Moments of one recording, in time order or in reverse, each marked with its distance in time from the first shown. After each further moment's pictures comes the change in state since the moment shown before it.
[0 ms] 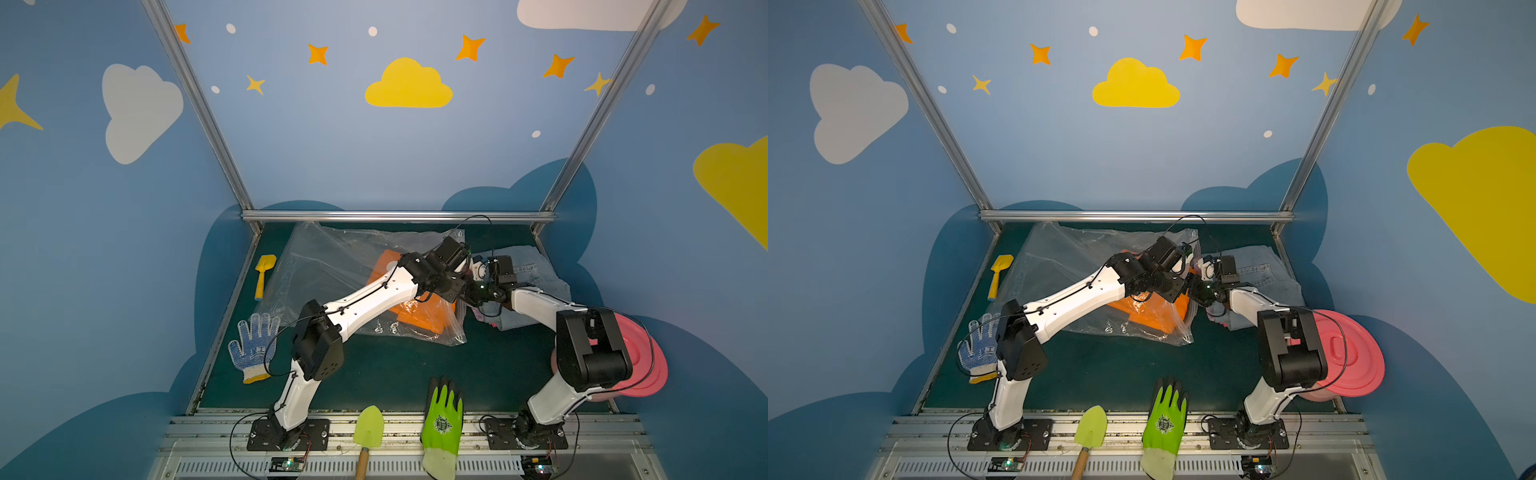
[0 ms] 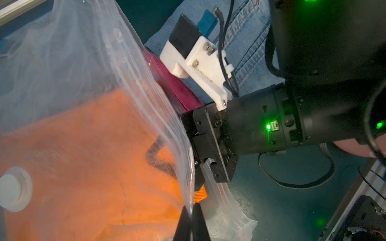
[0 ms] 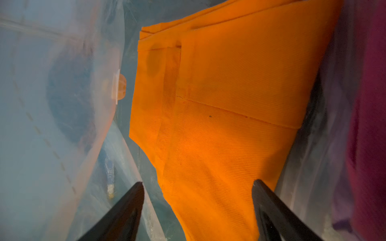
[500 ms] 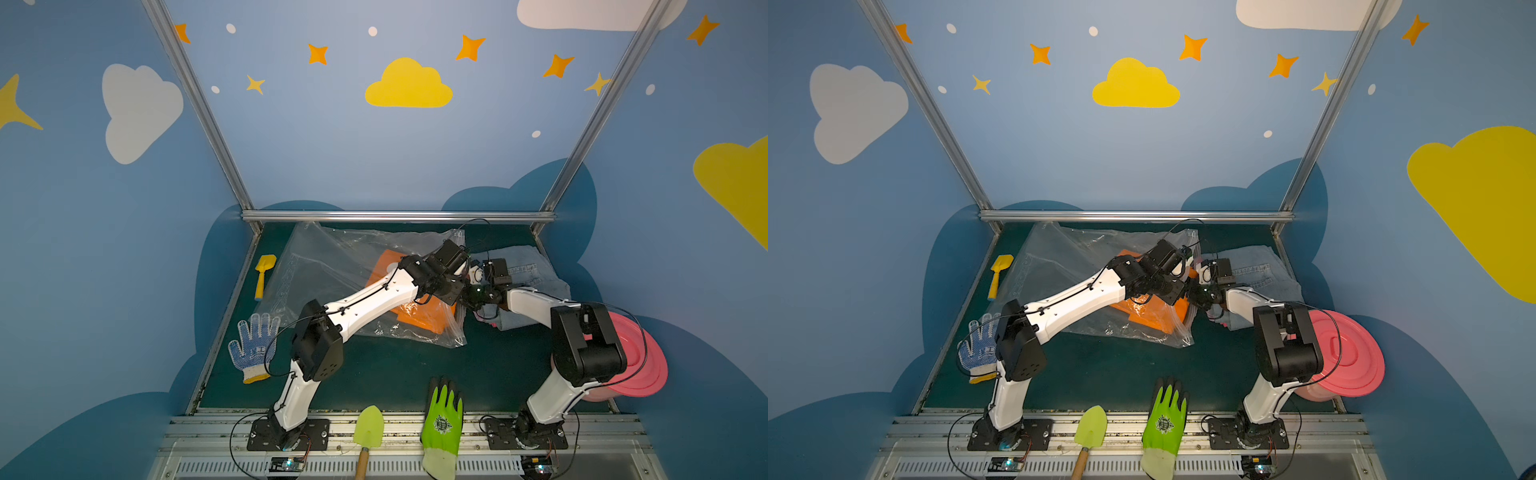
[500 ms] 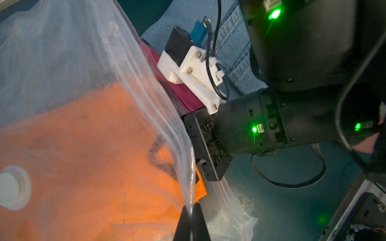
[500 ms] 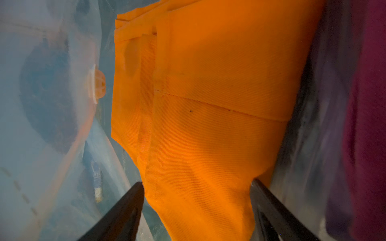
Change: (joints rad) left arm -0.002 -0.008 -0.032 0.021 0.004 0.000; right arm 0.019 0.027 -0.007 -0.020 0.047 -0.008
